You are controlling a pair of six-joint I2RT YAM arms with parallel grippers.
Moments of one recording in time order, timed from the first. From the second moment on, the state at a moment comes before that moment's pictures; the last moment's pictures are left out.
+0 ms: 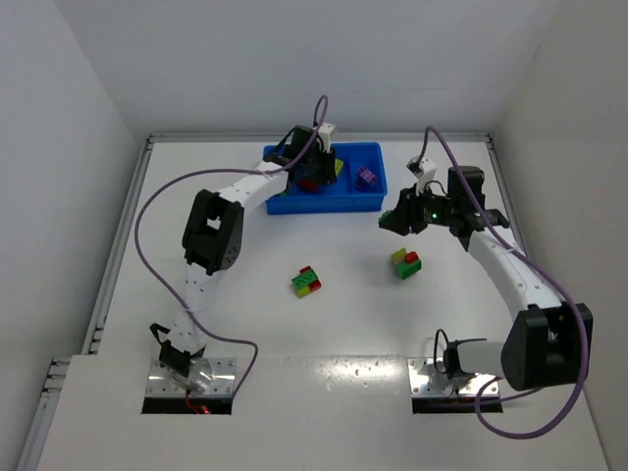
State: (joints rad) left arm -0.47 2.29 1.92 -0.25 0.21 -0.19; right arm 0.10 1.29 0.91 -0.30 -0.74 -0.07
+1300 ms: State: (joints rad) left arm 0.08 1.22 1.24 -0.39 0.42 -0.16; right arm 0.52 2.33 1.99 -0.17 -0.52 0.01
